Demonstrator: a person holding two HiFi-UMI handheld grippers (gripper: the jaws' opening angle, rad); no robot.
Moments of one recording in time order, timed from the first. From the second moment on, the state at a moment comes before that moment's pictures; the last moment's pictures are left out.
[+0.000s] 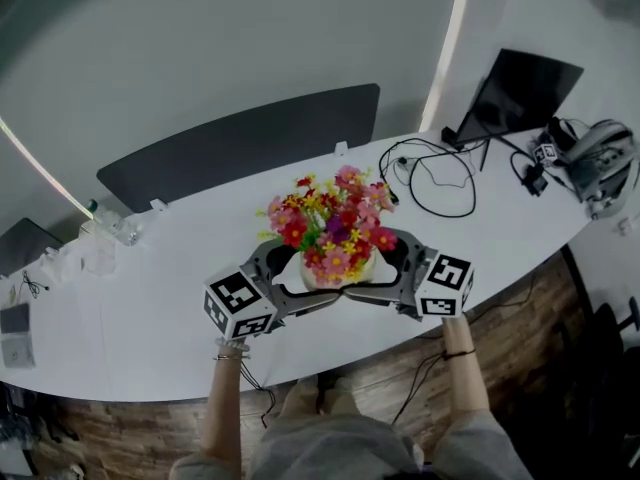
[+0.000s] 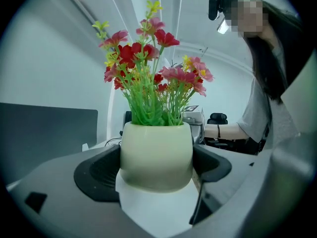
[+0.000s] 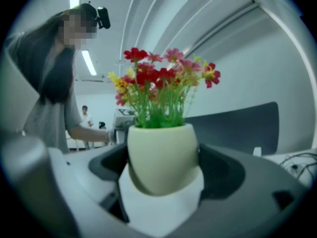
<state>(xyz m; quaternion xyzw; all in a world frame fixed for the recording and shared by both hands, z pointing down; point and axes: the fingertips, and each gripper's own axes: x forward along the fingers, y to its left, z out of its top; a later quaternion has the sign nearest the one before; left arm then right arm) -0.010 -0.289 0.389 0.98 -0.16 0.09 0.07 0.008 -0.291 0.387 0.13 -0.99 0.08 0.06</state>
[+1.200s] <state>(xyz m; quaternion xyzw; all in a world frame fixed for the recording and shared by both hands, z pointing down) -0.030 -0.358 0.529 0.96 -0.19 0.16 0.14 -0.014 -0.363 0.524 0.09 -0.98 0.12 0.12</state>
